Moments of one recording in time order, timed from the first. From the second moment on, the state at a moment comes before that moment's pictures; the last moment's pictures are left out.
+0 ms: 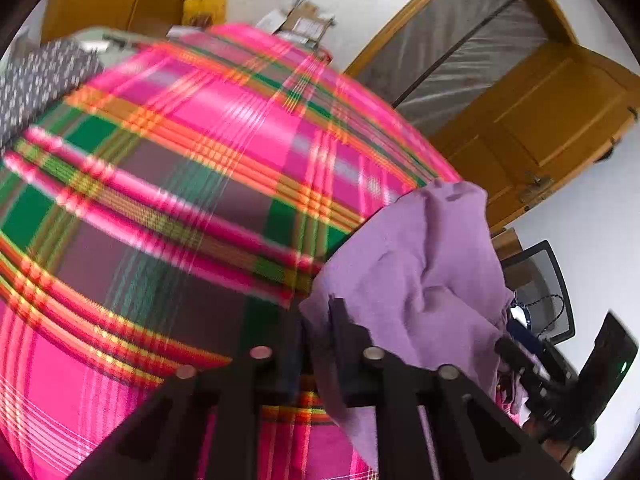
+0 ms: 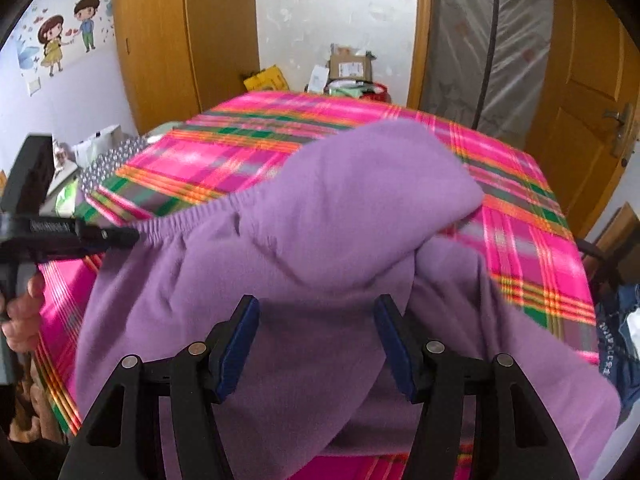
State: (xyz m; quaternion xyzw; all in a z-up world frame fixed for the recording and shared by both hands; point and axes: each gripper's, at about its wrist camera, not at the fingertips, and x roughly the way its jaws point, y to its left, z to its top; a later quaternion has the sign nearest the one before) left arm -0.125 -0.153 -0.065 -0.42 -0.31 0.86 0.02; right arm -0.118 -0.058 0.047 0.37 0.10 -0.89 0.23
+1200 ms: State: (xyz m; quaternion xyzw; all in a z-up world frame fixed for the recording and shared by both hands) left arm -0.015 -0.174 -0.066 -0.43 -0.24 0.87 -0.04; right arm -0.286 -0.242 0.039 0.47 0.22 -0.73 0.45
